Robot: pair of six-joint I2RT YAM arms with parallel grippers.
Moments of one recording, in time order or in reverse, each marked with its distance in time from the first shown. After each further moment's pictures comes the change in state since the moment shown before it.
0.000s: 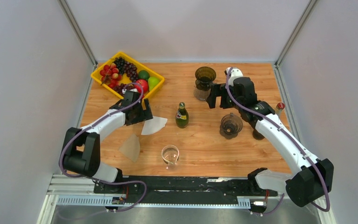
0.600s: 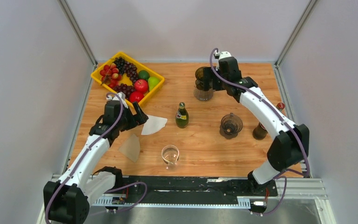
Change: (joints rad) left arm 0.078 -0.489 -0.166 -0.041 0.166 -0.058; right arm 0.000 0.419 0.410 -0.109 0.183 -0.072
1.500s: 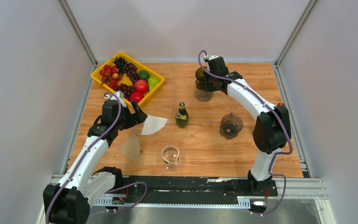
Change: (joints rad) left arm 0.013 -0.009 0.006 0.011 0.008 0.007; right arm 0.000 0.200 0.099 -0.039 -0.040 -0.029
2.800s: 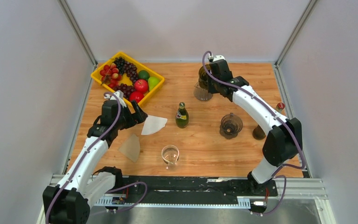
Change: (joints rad) left arm 0.001 -0.011 0.000 0.008 0.013 0.000; right arm 0.071 -0.201 -0.116 -0.008 0.138 0.098
